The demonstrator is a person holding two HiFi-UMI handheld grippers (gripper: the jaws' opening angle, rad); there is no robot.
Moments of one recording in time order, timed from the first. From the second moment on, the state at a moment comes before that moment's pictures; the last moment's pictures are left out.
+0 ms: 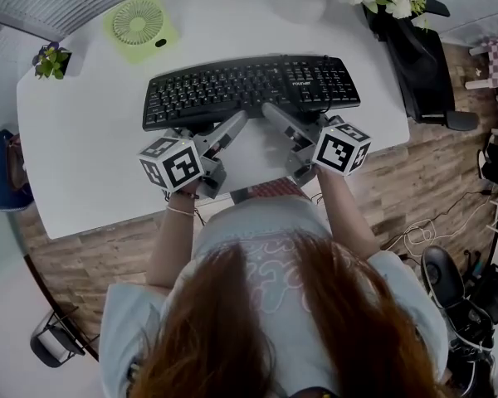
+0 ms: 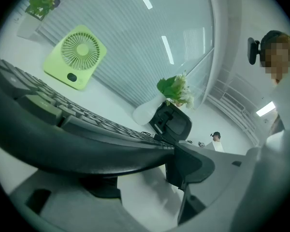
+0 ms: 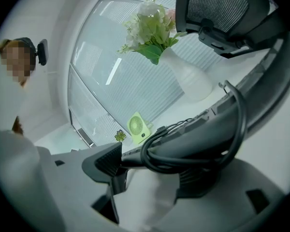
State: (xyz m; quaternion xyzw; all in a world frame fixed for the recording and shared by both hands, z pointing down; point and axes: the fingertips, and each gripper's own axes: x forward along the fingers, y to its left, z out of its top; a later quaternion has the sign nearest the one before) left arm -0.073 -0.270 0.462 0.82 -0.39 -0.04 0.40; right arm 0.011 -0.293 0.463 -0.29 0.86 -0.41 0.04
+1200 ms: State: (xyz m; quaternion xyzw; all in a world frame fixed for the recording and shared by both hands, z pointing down) left arm -0.065 -0.238 0.466 0.87 -0.36 0.04 0.33; right arm 0.009 -0.271 0.465 -0.27 0.89 -0.36 0.00
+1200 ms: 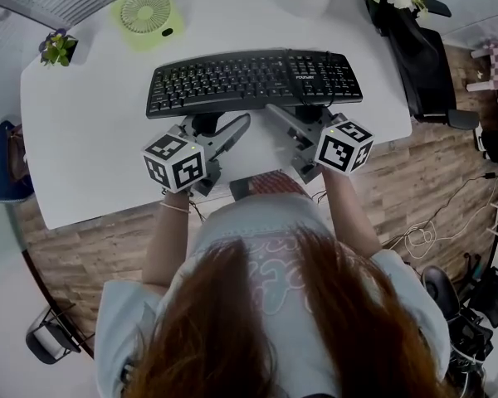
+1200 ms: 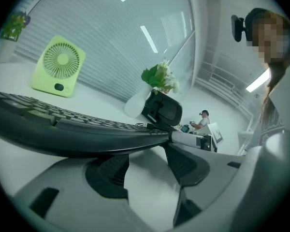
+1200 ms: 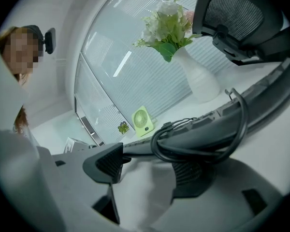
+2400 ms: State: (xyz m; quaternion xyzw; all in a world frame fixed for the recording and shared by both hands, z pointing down) left arm -0.064 -0.226 0.477 0.83 -0.43 0.07 0.35; right arm 0.009 -0.247 0.479 -0.33 0.87 -0.36 -0.05
